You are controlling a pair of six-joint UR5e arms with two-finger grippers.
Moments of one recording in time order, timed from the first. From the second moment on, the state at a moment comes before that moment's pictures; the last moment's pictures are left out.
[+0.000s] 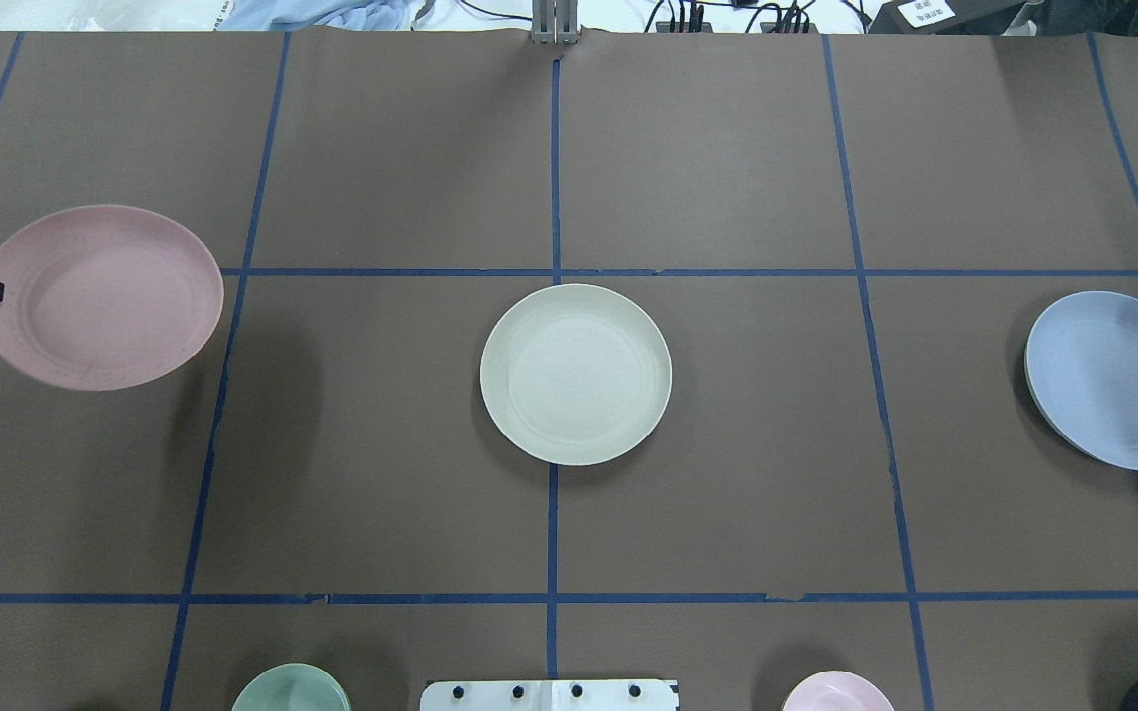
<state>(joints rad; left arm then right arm) -1.17 -1.62 -1.80 -1.83 -2.34 -0.77 1.42 -1.77 1.67 -1.24 2.30 0.21</state>
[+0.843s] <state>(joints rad) -1.11 -1.86 -1.89 -1.65 -2.41 -1.08 1.25 -1.75 1.41 -0.84 2.26 0.39</state>
